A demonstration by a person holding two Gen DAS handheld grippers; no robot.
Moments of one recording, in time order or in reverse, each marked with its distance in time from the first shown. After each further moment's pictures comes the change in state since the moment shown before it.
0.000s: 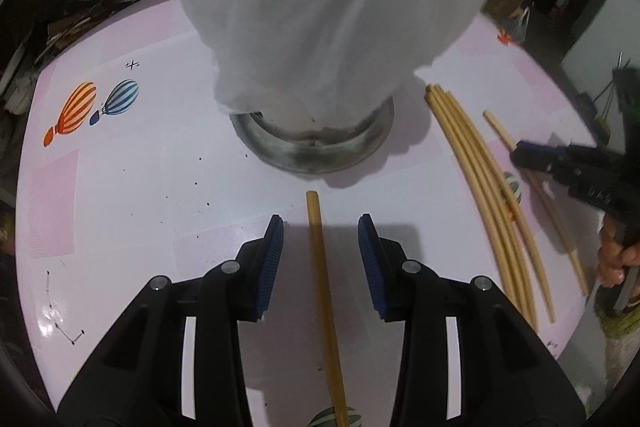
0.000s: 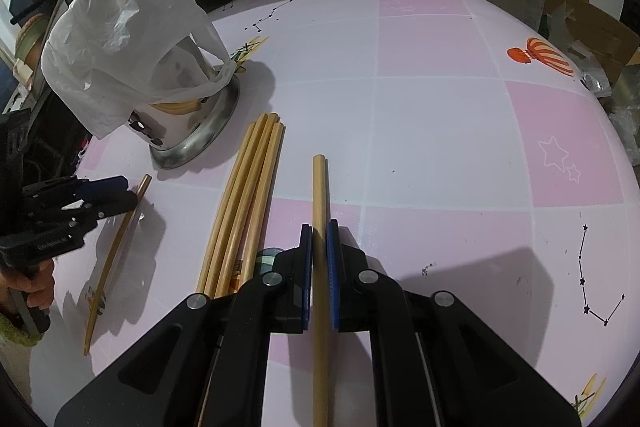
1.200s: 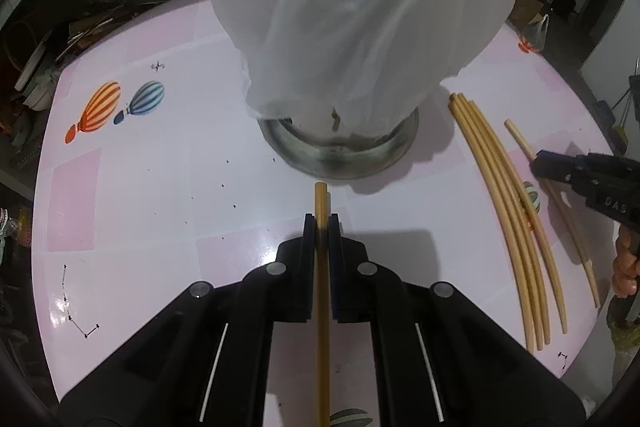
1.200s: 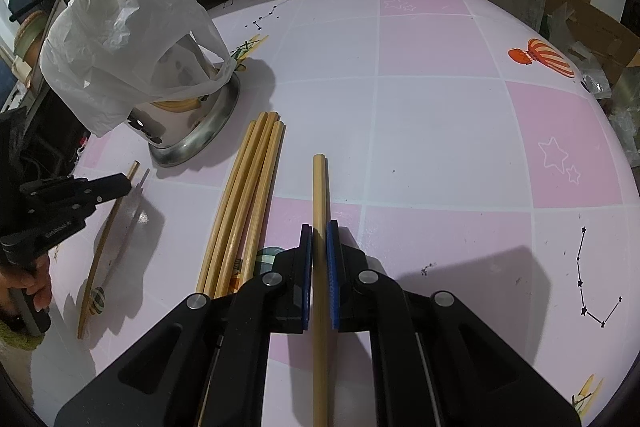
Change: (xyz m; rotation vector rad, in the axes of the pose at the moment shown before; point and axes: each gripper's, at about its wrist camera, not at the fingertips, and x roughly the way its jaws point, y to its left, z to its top) left arm -0.009 0.004 -0.001 -0.046 -0.033 0.063; right arm 0.000 0.002 0.001 -0.005 0.008 -0.008
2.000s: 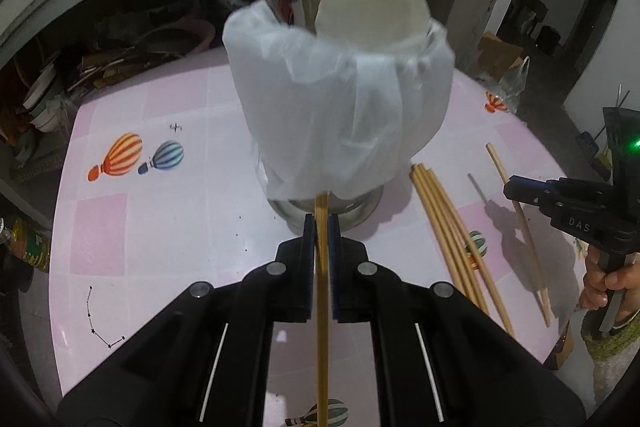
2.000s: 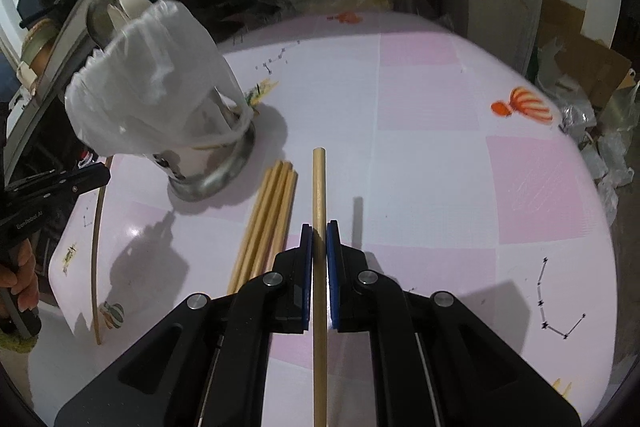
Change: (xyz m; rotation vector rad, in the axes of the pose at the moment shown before) left arm -0.064 0.001 0.019 -0.022 -0.164 -0.052; right arm -0.045 0.013 0.016 -0.027 -0.112 -0.025
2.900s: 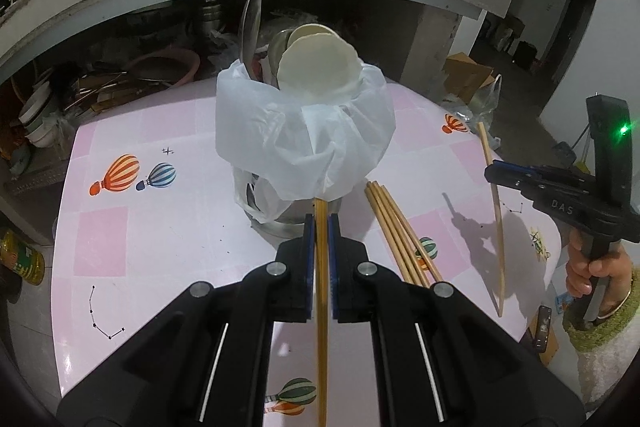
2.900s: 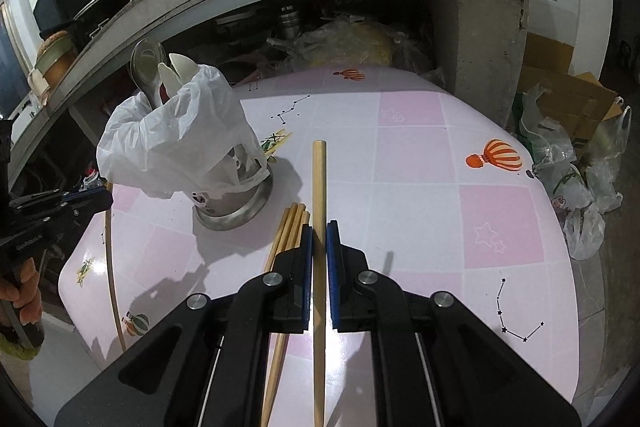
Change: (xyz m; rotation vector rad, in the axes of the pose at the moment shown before) left arm -0.052 -0.014 -0.007 0.015 -0.085 -0.076; right arm -0.052 0.011 0.009 -0.027 -0.117 -0.013
